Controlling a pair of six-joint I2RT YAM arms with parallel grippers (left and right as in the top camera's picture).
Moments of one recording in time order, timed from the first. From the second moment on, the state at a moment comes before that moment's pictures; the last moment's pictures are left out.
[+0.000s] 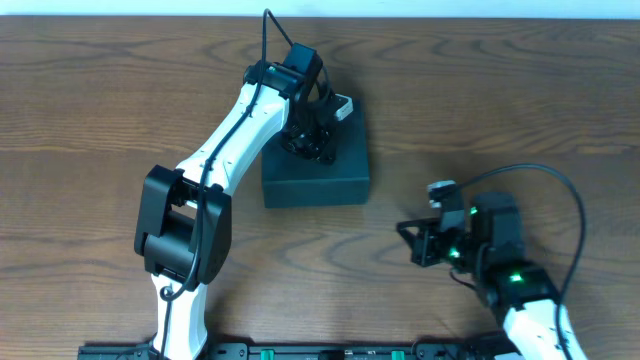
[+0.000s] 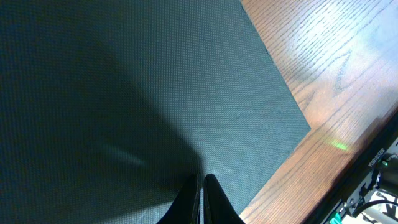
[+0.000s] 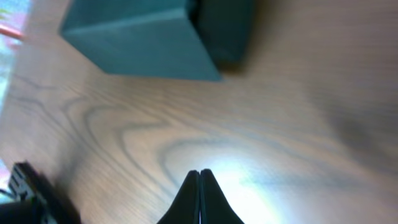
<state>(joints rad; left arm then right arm) -0.43 2.09 1.77 -1.14 0.50 0.14 0.19 0.90 0.43 -0.37 -0.57 0.30</state>
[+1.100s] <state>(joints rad) -0.43 2.09 1.74 -1.15 0.52 0.14 0.65 1.65 0.38 0.72 0.06 0.89</state>
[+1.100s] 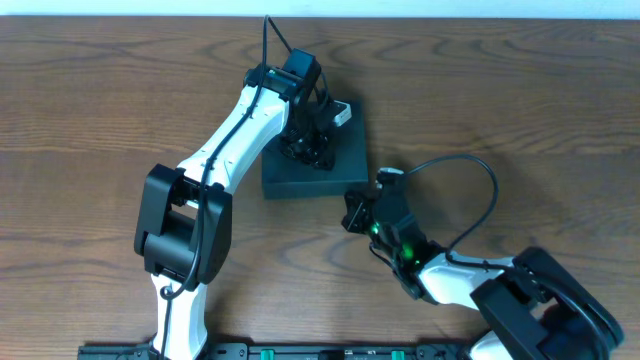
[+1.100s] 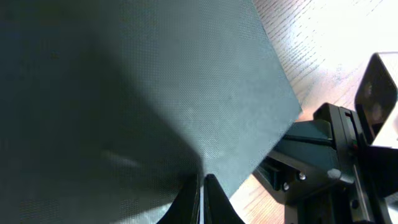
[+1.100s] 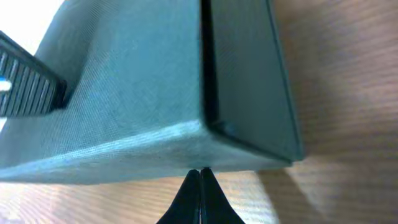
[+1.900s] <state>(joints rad) -0.35 2.09 1.73 -1.25 0.52 0.17 0.65 1.63 0.43 0.77 -0.13 0.86</state>
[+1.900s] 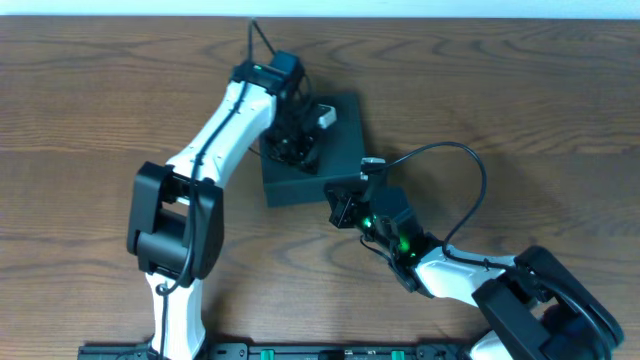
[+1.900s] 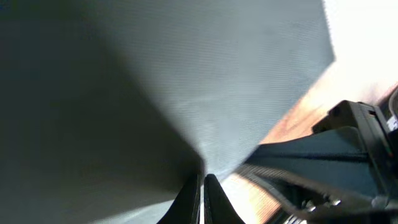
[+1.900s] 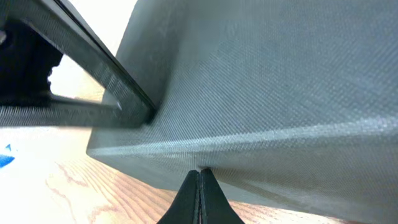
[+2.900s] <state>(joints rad) -0.32 2.09 1.73 -1.21 0.51 0.17 0.65 1.78 0.51 0.72 -0.05 0.83</state>
